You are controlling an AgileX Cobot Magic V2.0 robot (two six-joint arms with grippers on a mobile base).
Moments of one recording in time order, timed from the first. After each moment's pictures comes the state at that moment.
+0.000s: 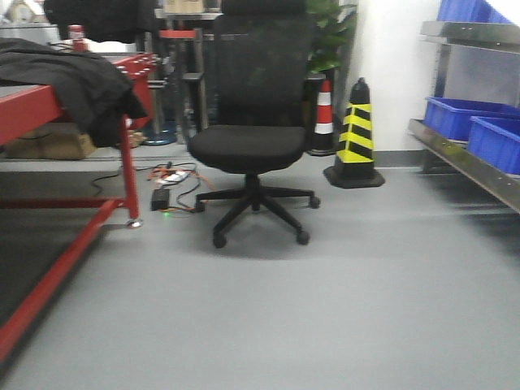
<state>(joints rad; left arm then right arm) -0.02 -0.01 0.03 -0.13 0.05 0.16 0.04 0.25 -0.37 0.07 0.10 0.05</state>
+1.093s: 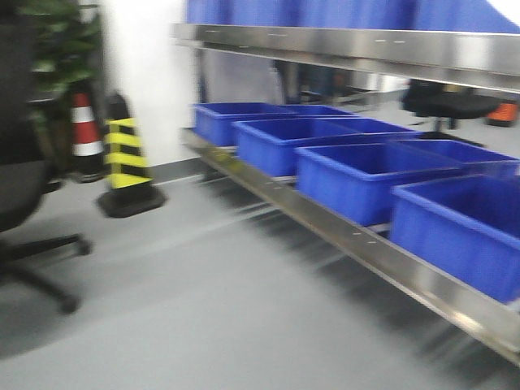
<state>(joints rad) -0.02 -0.01 0.03 -0.13 0.05 0.16 0.04 0.25 -0.37 0.07 0.10 0.05</state>
